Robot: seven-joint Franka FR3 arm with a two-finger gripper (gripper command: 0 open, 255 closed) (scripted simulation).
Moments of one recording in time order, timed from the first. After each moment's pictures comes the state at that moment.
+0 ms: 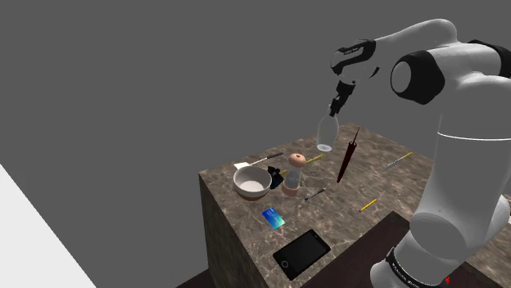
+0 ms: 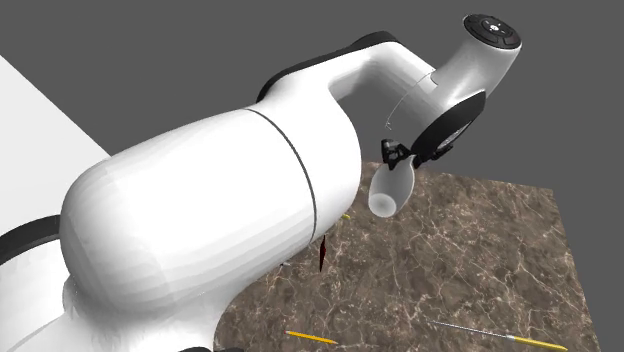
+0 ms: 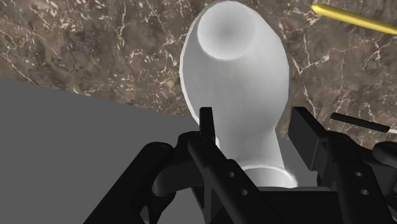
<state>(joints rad) -0.22 0.37 -0.49 -1.61 0.27 2.00 -0.94</state>
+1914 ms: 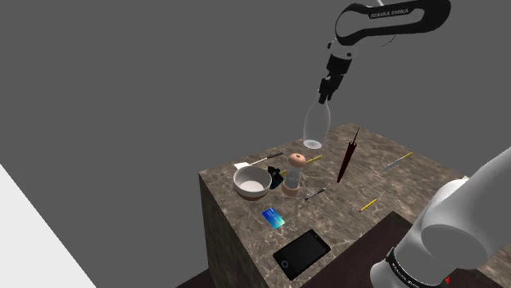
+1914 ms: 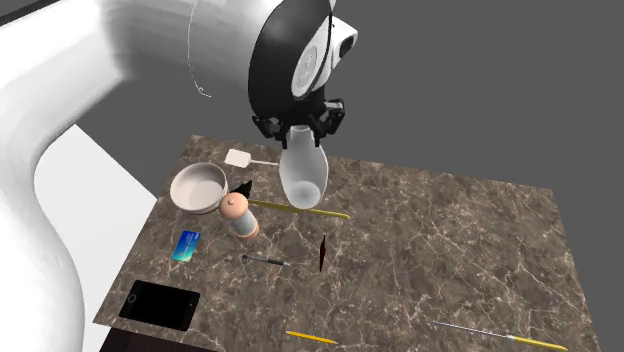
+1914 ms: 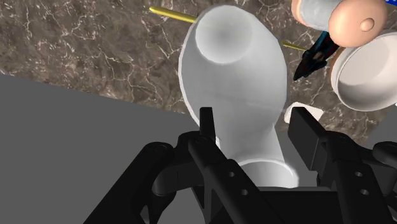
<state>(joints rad) 0.03 -0.22 -0.33 -1.95 -0.03 1.85 -0.45</state>
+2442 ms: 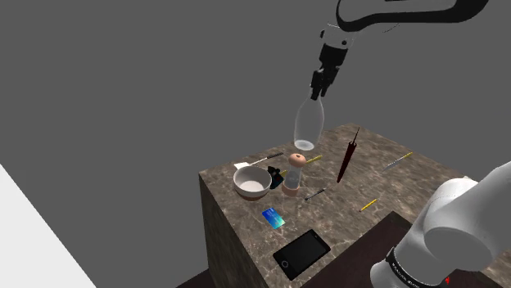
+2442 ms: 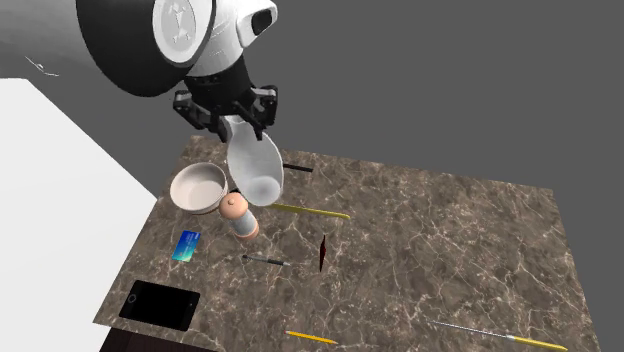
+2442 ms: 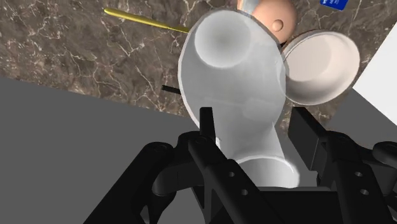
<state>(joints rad) 0.09 -0.35 -0.20 -1.98 -0.05 1.75 -0.26</state>
